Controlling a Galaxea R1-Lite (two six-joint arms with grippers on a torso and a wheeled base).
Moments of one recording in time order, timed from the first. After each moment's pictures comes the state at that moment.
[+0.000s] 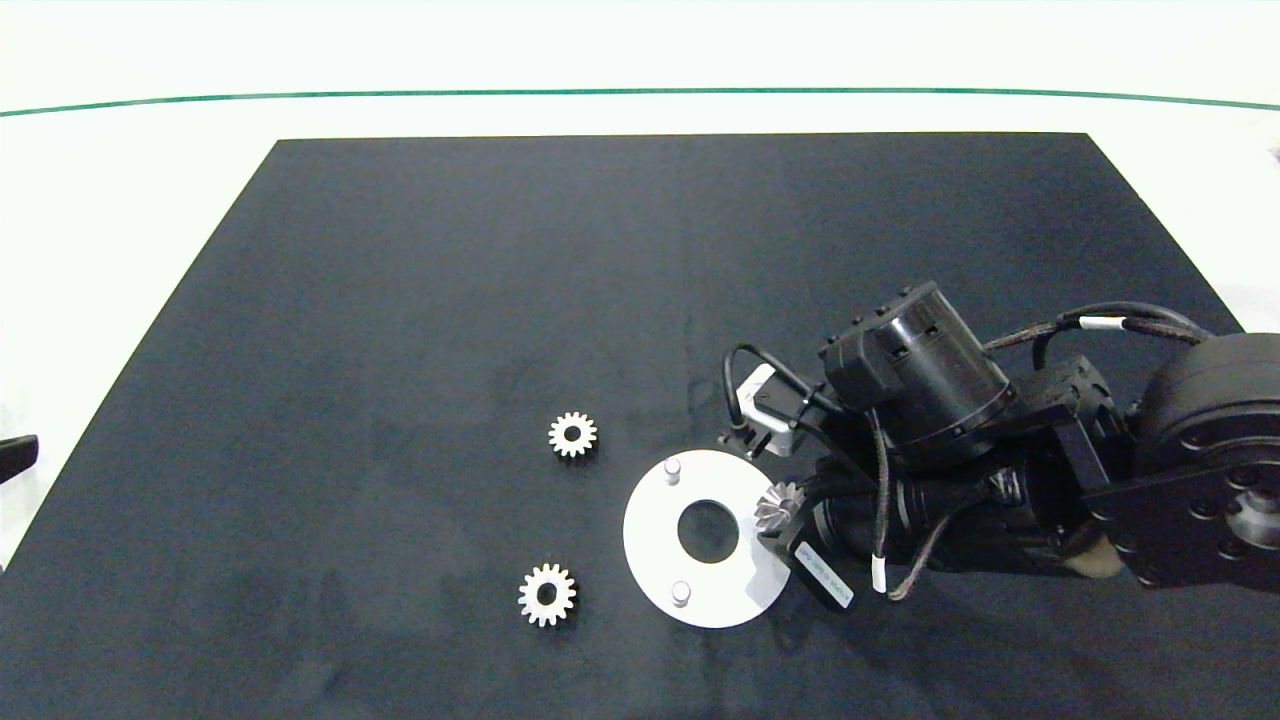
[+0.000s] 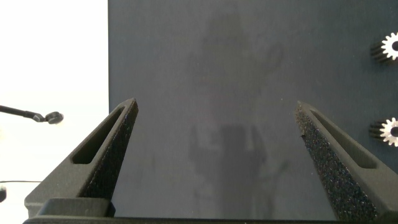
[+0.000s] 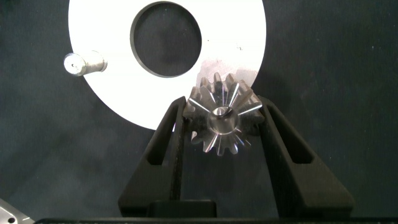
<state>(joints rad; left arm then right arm) 0.12 0.86 -1.05 0.53 -0.02 0.18 0.79 1.74 -1.22 0.33 -0.23 -0.20</state>
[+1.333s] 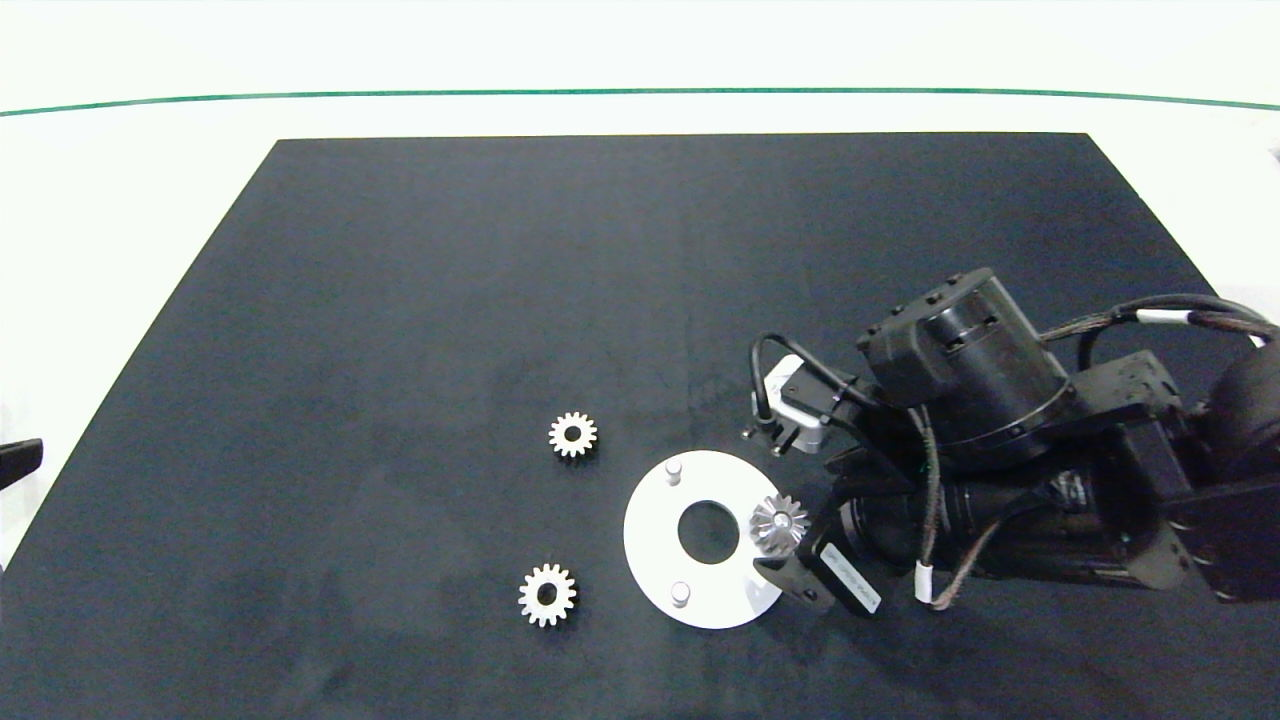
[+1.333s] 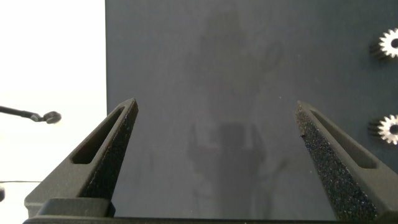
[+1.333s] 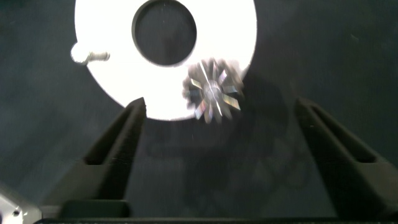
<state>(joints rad) 0.11 0.86 -1.04 0.53 -0.02 0.18 0.79 1.67 -1.18 0.33 -0.23 -0.20</state>
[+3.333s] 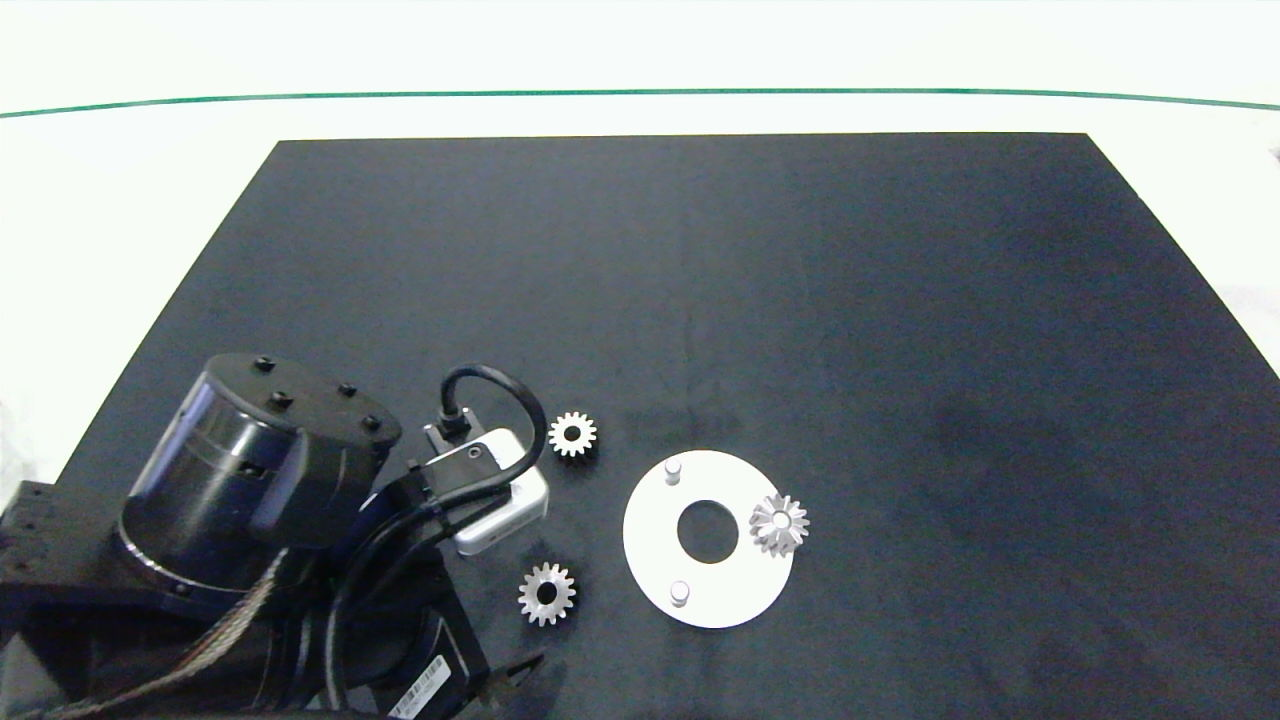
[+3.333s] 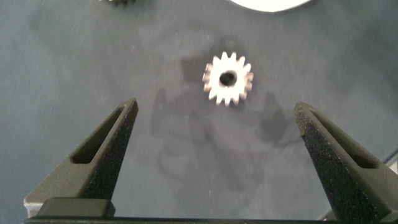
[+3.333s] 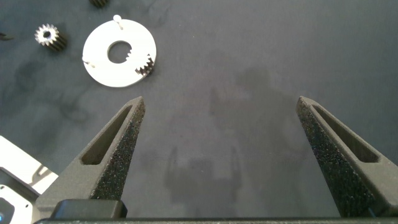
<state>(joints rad) -0.82 1.40 -0.86 0.20 0.22 0.31 0.65 0.77 -0.89 0.36 -0.22 -0.22</state>
